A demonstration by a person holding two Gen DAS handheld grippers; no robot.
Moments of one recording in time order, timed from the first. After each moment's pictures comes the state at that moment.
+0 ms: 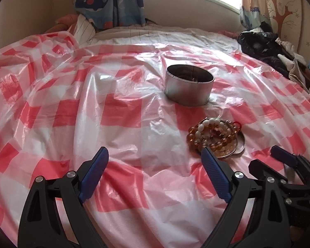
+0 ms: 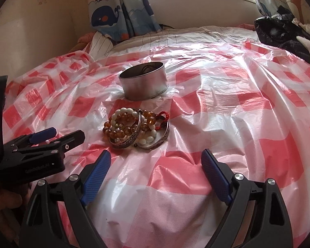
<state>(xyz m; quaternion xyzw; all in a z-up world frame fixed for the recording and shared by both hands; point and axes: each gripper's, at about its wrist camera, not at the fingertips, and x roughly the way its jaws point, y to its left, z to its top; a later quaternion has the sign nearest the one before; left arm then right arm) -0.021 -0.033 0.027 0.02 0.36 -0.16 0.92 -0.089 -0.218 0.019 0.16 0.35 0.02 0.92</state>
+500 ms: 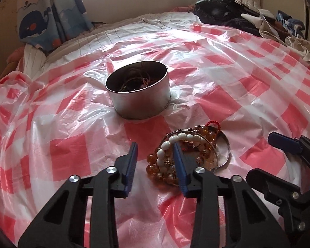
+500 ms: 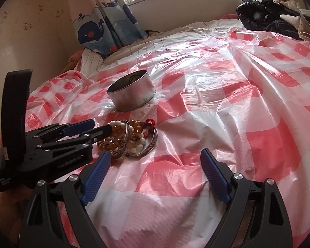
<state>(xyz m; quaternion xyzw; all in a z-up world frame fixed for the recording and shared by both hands) 0.016 -0.105 0.018 0.16 0.38 -0.27 0.87 -0.090 -0.234 0.017 0.21 0.34 0.00 0.92</state>
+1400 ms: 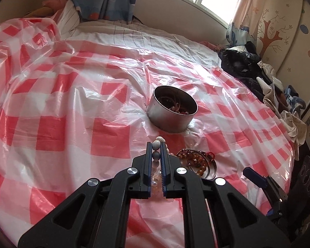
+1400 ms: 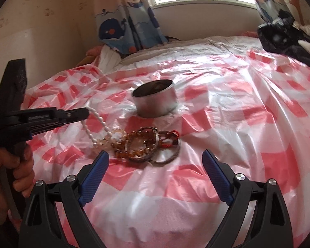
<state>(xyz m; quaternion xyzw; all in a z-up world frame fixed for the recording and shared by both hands) 0.028 -0.005 0.058 -0.08 0.40 -0.25 0.88 -0.087 -0.197 0.048 0.12 0.31 0.07 0.94</state>
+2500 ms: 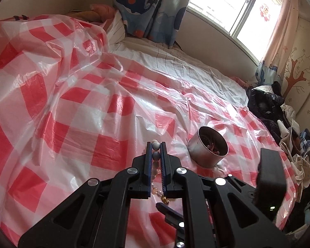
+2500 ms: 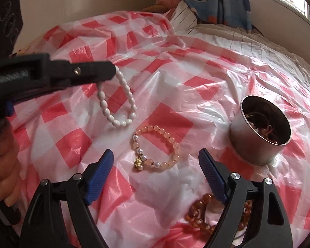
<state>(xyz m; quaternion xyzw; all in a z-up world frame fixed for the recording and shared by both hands) 0.042 0.069 0.085 -0.16 0.35 -0.13 0.91 0.042 -0.074 0.039 -0.04 0.42 0.24 0.87</state>
